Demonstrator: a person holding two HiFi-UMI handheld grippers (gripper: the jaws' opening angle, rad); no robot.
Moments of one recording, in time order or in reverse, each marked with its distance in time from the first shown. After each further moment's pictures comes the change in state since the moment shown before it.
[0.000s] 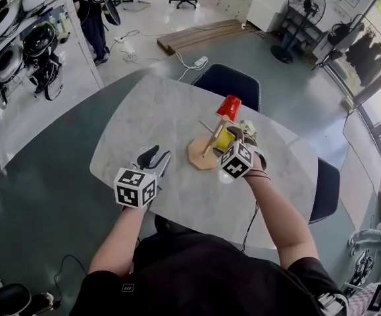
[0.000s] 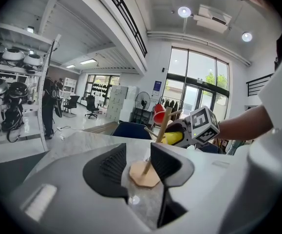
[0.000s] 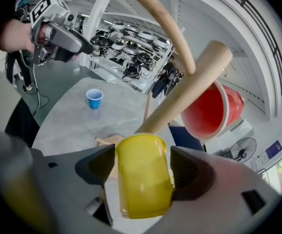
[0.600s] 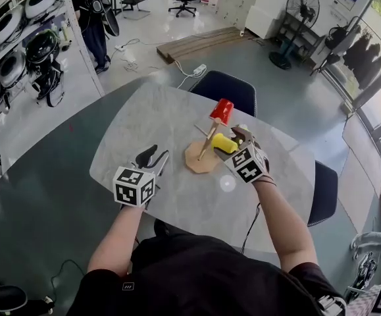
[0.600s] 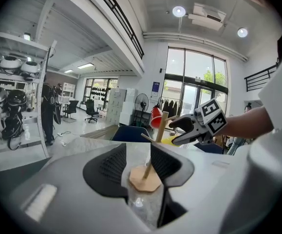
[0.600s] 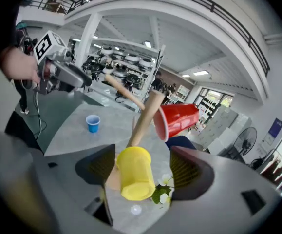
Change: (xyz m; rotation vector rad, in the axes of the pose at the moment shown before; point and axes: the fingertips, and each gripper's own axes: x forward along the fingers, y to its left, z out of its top) left arm 0.001 -0.012 0.016 0.046 -0.018 0.010; right arm -0.057 -0.024 0.011 0.167 -0.224 -0.029
